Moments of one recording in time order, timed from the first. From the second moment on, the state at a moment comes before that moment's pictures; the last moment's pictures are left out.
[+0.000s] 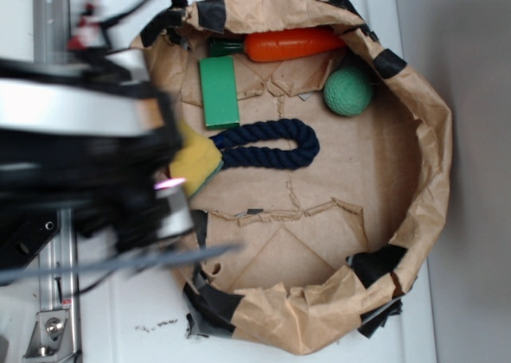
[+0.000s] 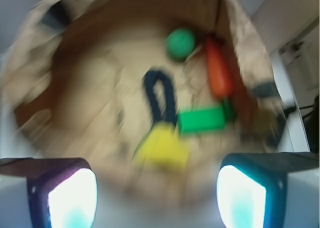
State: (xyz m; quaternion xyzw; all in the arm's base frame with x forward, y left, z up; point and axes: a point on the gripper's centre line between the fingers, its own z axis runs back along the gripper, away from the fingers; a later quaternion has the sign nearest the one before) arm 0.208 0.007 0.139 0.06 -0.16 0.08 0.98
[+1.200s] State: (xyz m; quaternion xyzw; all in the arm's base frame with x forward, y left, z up) arm 0.294 0.049 0.059 0.08 -0.17 0.07 0.98
